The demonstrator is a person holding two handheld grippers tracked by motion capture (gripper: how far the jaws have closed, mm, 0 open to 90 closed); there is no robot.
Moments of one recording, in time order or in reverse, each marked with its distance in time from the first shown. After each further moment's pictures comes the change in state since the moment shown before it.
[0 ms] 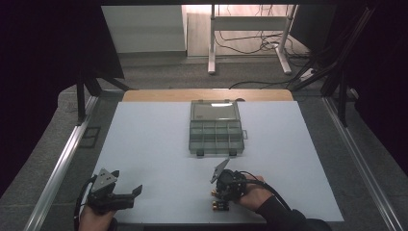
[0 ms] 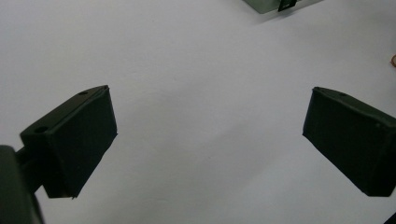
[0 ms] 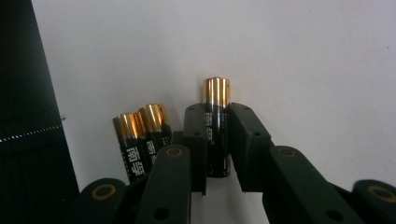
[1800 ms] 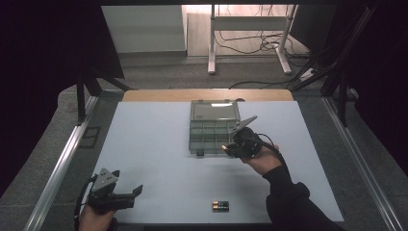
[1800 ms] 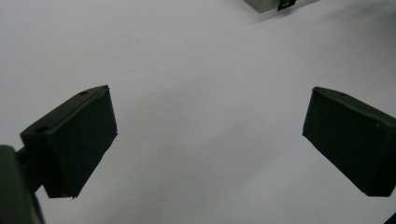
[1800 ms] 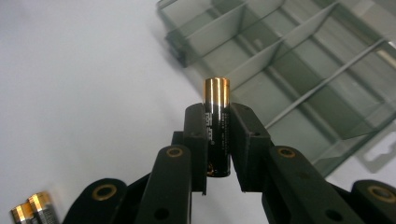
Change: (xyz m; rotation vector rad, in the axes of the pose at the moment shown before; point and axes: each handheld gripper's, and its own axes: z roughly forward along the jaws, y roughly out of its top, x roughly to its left) left arm 0.000 0.001 0.001 0.005 -0.005 0.000; right arm -0.092 0.009 -0.066 -0.248 -0.150 0.241
